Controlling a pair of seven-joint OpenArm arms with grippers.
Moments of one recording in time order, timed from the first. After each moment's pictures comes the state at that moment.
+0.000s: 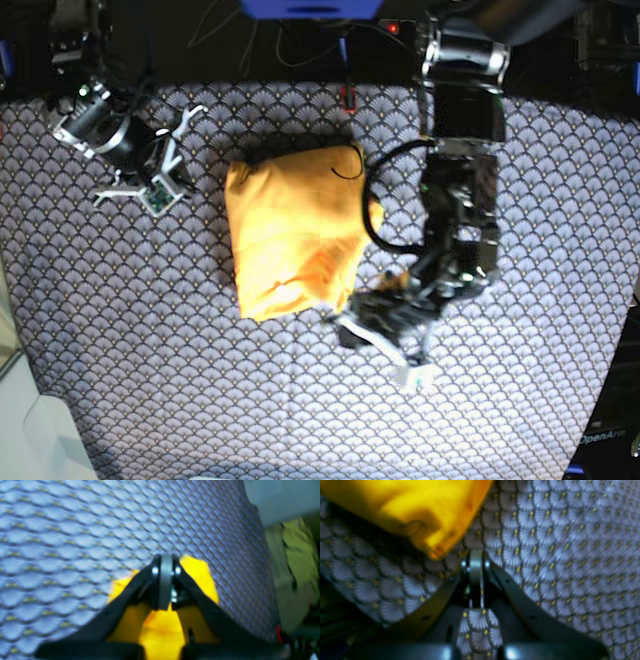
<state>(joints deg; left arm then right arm) -17.4 4.0 1.3 86.3 -29.7 -3.5 53.8 -20.2 14.3 7.4 114.5 7.6 39.8 -39.9</state>
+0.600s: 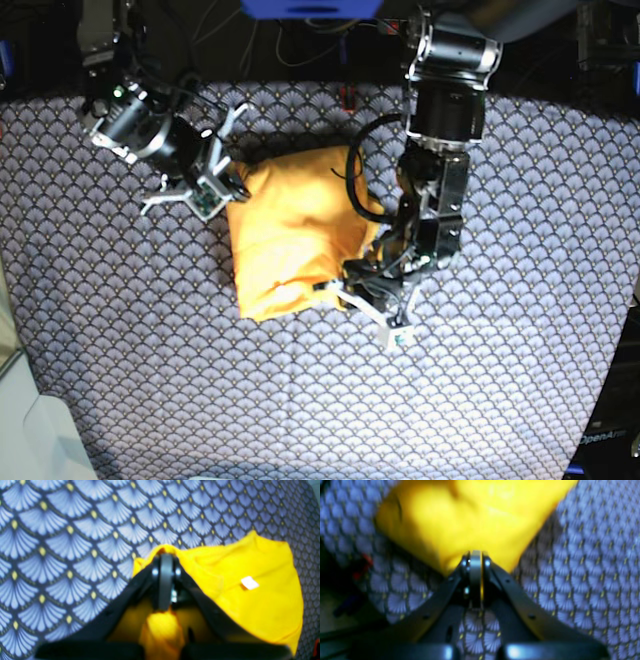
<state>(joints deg) -17.2 5.0 2.6 67.7 -21.8 -3.4 39.7 -17.2 10.5 0.2 114.4 7.6 39.9 -40.0</state>
